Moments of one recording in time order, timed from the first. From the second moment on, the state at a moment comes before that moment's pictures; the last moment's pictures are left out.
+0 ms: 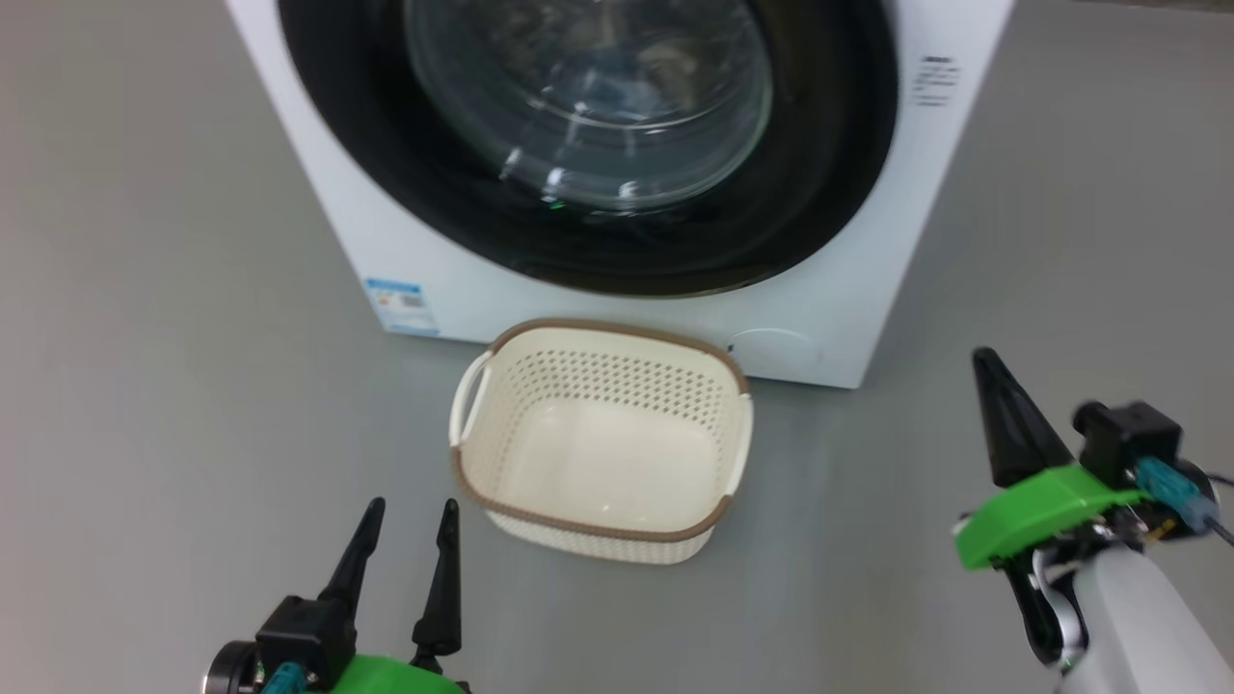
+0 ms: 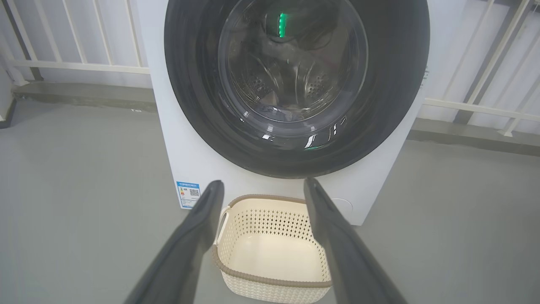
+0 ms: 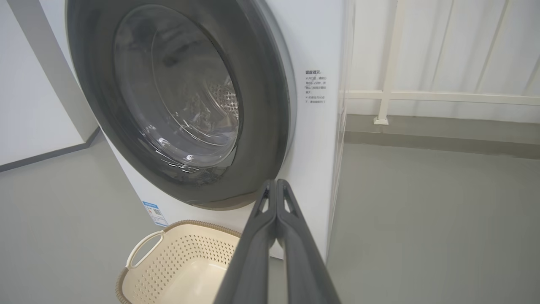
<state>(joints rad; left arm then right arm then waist) -0.12 0.10 -0.30 0.28 -0.33 0.09 -0.26 -0.32 -0.12 0.04 0.47 0.24 0.13 -0.21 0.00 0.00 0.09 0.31</state>
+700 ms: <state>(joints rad) -0.09 0.13 -0.30 0.29 -0.36 0.09 -0.26 -0.01 -0.04 -0.17 0.15 0.12 0.13 -0.09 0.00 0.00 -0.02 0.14</state>
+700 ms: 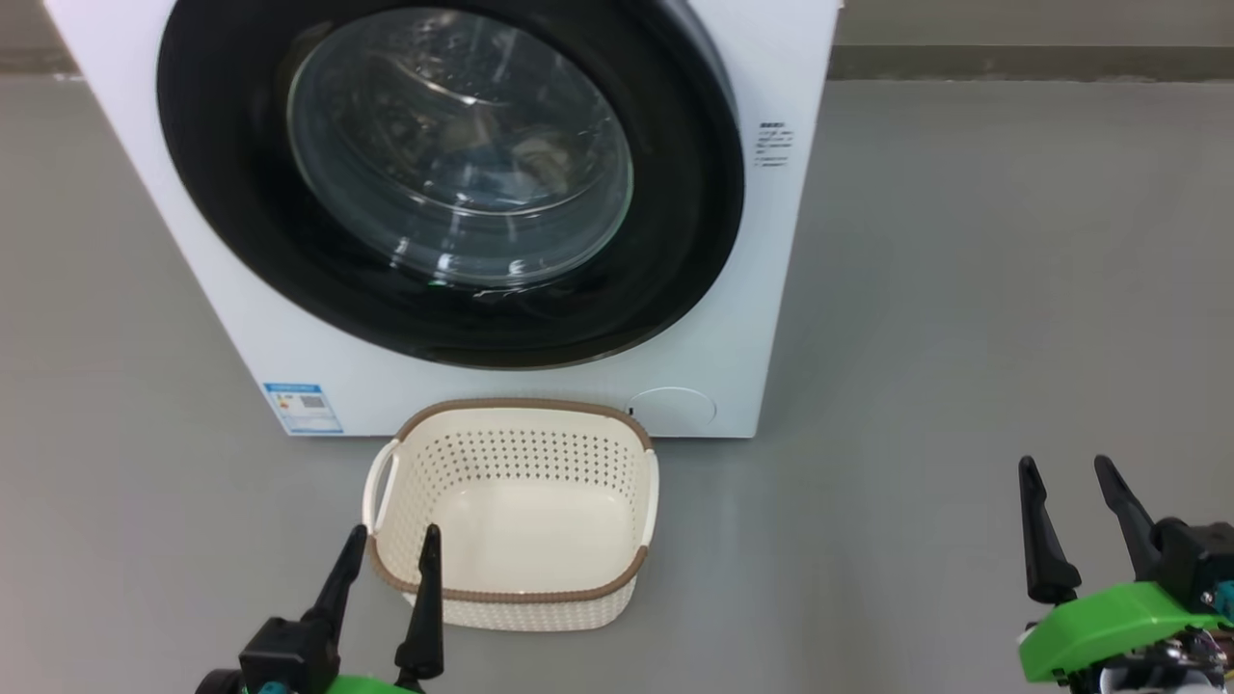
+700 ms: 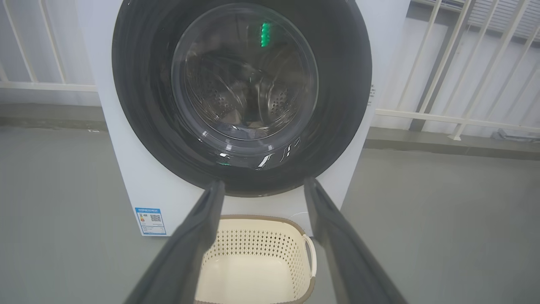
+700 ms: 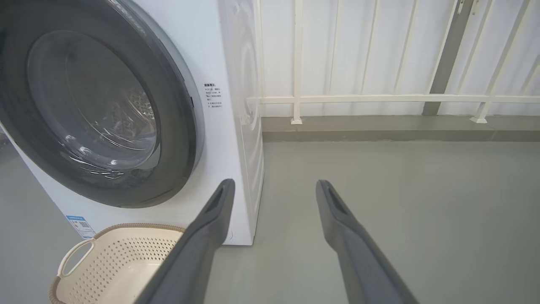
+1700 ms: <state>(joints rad) -0.02 0.16 -0.28 0.26 -0.39 0.13 -0.24 0.17 -0.03 -0.19 -0.02 0.17 0.13 -0.01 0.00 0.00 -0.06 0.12</state>
